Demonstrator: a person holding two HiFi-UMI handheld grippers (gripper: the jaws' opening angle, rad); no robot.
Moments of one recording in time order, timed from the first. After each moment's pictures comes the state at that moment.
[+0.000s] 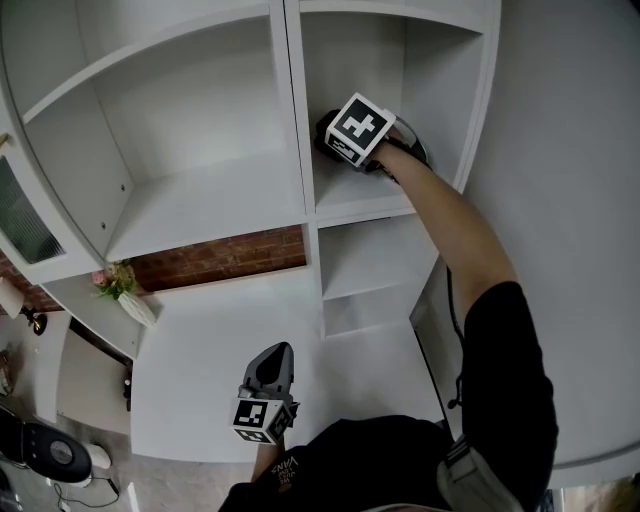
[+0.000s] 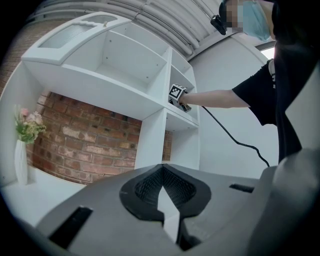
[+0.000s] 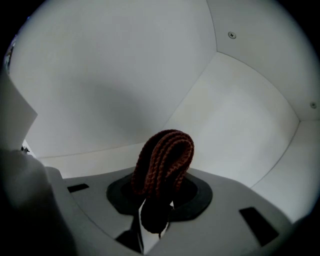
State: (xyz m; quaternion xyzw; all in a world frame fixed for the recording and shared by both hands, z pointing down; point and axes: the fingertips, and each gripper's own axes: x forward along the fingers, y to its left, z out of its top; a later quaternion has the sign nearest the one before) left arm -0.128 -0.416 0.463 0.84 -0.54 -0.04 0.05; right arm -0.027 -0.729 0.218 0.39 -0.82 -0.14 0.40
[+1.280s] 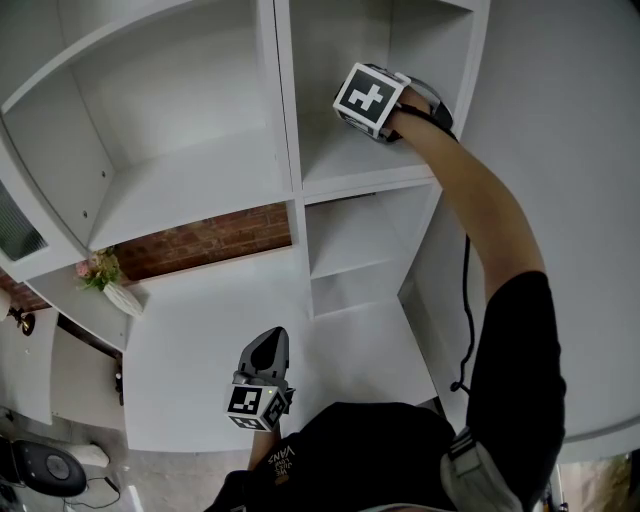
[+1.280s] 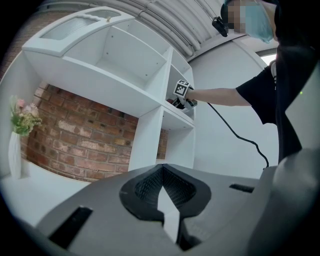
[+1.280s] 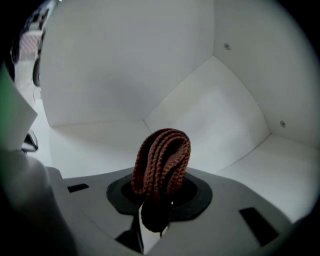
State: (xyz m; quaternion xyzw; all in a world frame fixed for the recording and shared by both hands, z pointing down) left arm -0.121 -0.410 0.471 0.86 -0.51 -0.05 0.06; right arm 0.039 -0.707 0.195 0.44 -0.72 -0.20 0.51
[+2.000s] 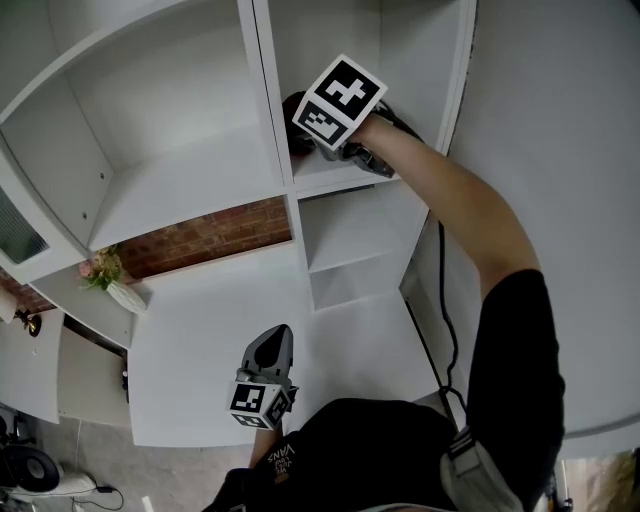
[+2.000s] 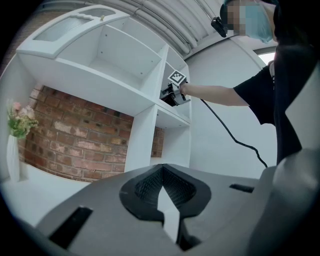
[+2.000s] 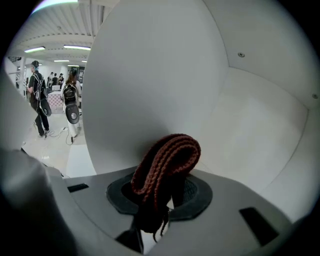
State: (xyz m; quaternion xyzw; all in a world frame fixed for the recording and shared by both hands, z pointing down) left arm -0.106 -0.402 0.468 0.86 -0.50 -0.03 0.06; right arm -0.066 -0.639 0.212 0.29 -0.89 -0.08 0.36
